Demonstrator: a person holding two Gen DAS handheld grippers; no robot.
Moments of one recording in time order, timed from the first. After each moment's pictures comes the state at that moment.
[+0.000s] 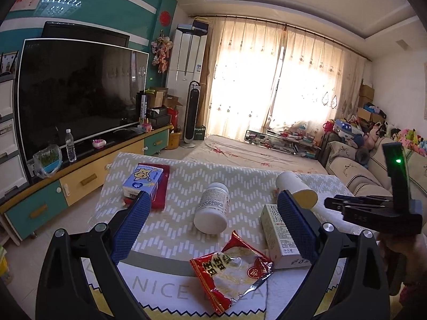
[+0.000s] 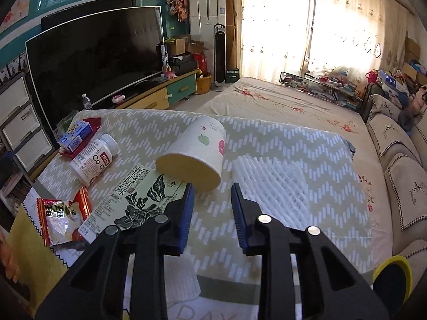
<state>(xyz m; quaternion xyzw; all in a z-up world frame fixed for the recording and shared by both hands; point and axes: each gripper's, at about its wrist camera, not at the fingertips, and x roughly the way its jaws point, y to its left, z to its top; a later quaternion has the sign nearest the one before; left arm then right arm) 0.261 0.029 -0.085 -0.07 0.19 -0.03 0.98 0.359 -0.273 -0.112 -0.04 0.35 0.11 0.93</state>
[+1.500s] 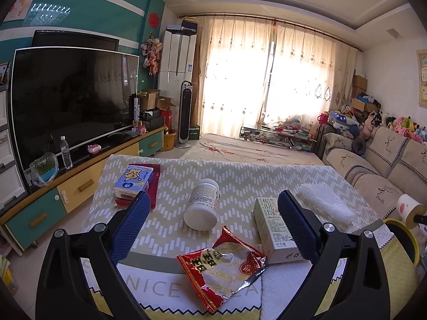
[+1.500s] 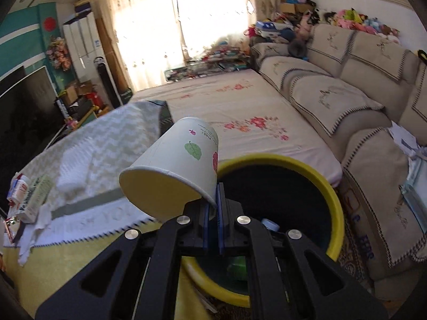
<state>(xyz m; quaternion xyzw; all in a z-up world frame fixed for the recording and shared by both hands) 0.258 0.009 -0.091 -0.04 0.19 -0.05 0.98 0.182 -0.554 -0.130 0.14 0.34 -0.17 0.91</state>
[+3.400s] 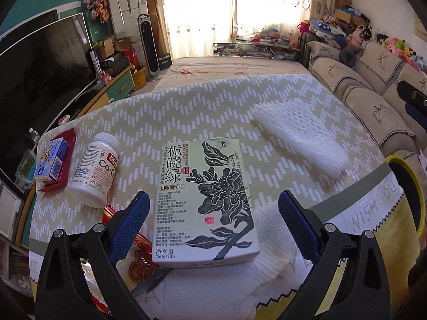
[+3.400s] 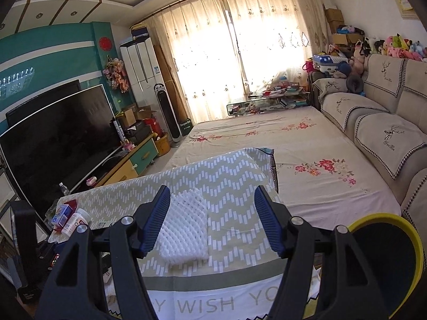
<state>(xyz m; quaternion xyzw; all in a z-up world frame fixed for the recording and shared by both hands) 0.349 -0.136 -0.132 0.08 0.41 -0.09 0.90 0.276 -0.417 -0.080 0.13 0.22 -0.01 0.97</state>
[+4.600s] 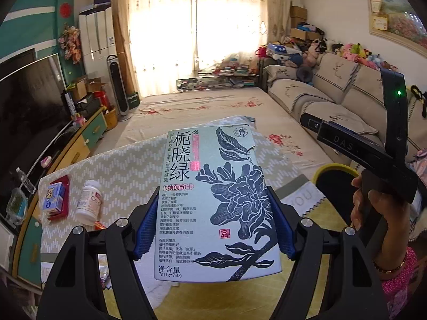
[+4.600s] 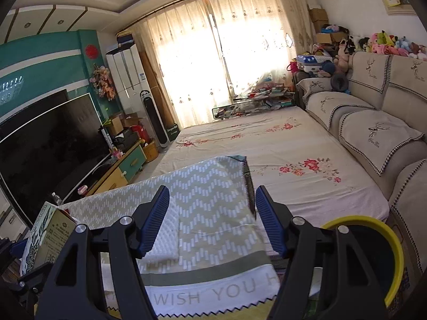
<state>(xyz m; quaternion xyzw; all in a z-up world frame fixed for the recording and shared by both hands) 0.241 -0.191 -0.027 0.09 0.32 -0.21 0.92 0.239 -0.467 -0.056 0.15 0.21 -0.06 0.96</state>
